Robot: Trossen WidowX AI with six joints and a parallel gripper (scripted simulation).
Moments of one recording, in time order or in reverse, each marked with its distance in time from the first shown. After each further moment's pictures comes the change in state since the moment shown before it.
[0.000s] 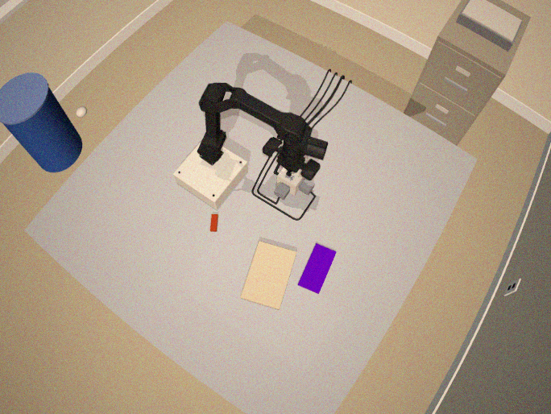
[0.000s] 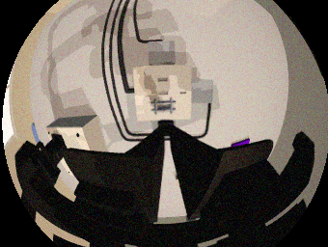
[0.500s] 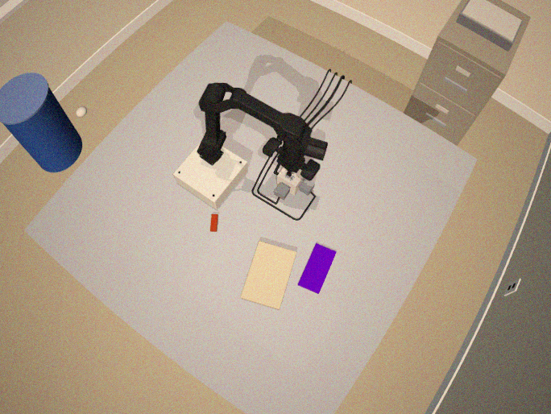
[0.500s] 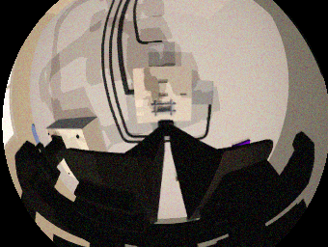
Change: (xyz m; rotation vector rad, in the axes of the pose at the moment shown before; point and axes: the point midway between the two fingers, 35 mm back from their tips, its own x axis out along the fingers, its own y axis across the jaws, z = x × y) arm 0.002 0.000 0.001 0.002 -0.011 0.000
